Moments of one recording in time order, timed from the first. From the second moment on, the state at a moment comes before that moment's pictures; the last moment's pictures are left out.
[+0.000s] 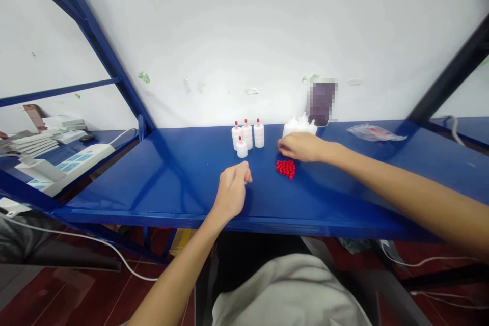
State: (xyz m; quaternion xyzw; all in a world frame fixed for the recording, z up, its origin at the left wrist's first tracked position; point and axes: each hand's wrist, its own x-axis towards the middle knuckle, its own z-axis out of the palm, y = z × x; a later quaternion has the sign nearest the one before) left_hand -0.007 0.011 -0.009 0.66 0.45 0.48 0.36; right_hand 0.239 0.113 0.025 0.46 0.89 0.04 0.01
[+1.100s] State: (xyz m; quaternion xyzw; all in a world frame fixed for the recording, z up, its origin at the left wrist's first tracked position) left_hand -0.008 0.011 -0.005 0.56 0.40 0.59 0.42; right_hand 0.152 0.094 0.069 0.40 0.81 -0.13 -0.41
